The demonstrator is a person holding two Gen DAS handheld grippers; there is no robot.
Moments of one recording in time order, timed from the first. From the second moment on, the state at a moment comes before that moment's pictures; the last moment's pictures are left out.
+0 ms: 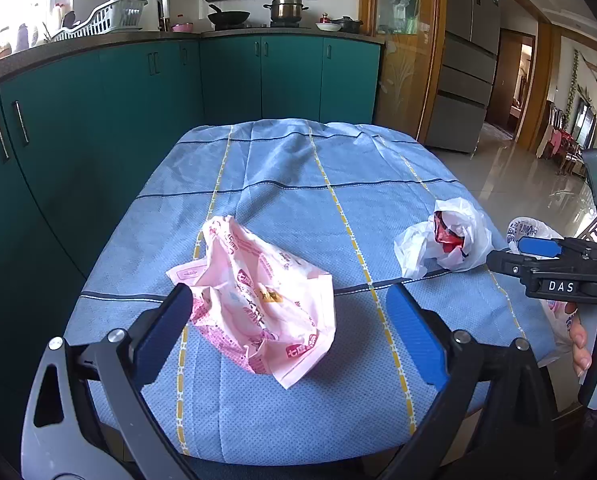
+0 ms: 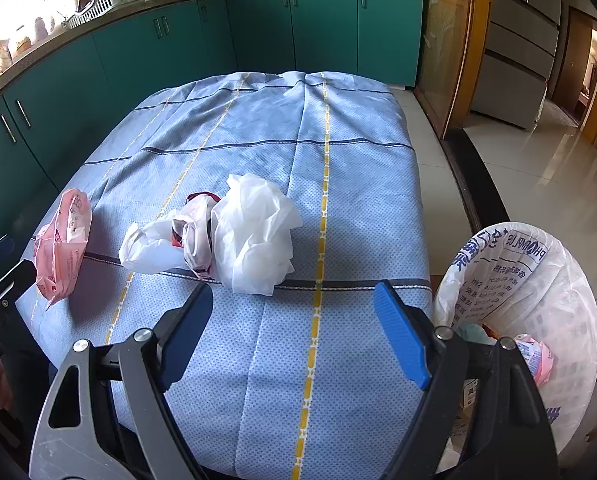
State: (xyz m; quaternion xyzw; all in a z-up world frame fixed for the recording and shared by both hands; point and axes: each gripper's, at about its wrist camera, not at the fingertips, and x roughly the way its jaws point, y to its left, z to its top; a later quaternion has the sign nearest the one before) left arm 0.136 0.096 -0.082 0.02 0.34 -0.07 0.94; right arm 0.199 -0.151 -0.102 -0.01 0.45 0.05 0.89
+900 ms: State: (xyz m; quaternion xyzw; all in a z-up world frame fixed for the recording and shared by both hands) left arm 0.136 0.110 -0.083 0.00 0.35 -0.05 0.94; right arm 0.247 -0.103 -0.116 -0.01 0.44 0.08 0.89
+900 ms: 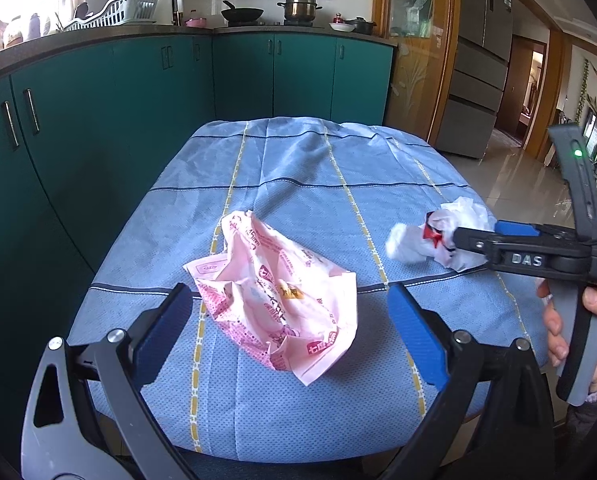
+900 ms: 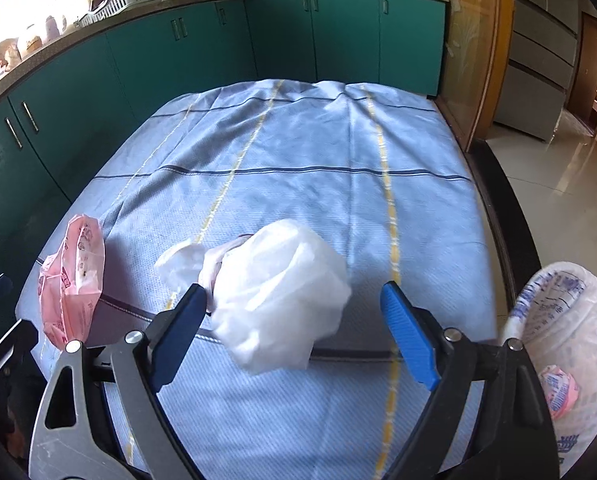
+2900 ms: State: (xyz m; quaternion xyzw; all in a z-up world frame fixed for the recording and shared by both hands) left arm 0.131 0.109 -0.092 0.01 0.36 -0.04 0.93; right arm 0.220 -0.133 -0.122 -0.01 0.44 0.05 0.90
